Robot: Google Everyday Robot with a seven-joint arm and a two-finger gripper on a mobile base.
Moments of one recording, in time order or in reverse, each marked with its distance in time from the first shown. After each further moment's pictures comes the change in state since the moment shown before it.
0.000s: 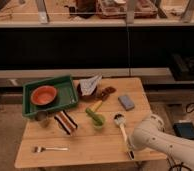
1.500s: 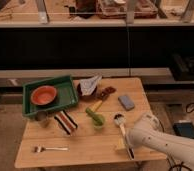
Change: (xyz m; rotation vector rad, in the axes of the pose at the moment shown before) arm 0.015 -0.001 0.016 -0.019 0.027 0.005
